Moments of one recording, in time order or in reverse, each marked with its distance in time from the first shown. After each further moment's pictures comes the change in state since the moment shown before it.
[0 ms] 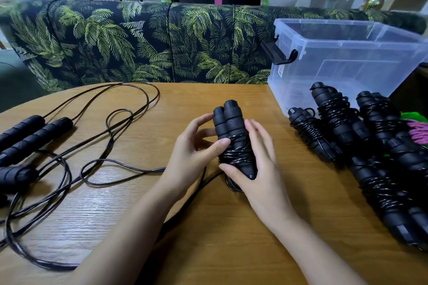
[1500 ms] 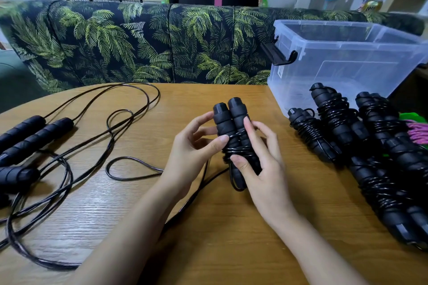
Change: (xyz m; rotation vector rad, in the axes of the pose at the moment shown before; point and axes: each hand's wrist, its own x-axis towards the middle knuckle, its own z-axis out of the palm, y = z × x) left_hand -0.003 0.010 0.004 -0.092 0.039 -0.010; right_hand 0.003 0.002 0.001 -0.072 0.137 -0.129
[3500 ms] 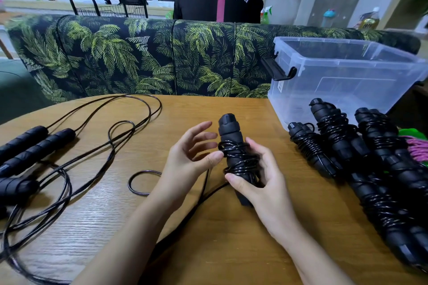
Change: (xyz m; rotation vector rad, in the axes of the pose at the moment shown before) left_hand 0.008 -0.009 -0.015 0.032 -0.003 0.037; right_hand 0.001 -0.004 -0.006 0.326 -0.113 0.256
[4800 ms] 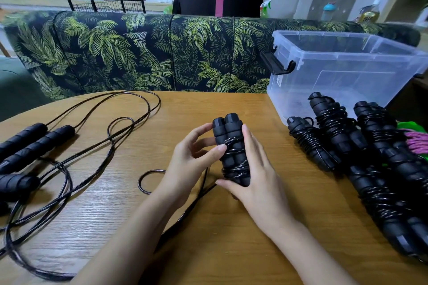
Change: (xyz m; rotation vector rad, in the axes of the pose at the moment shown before) left_hand -0.006 0.005 0.011 -0.010 -0.007 -0.100; right_hand 0.003 0.002 0.004 -0.647 -0.048 -0.176
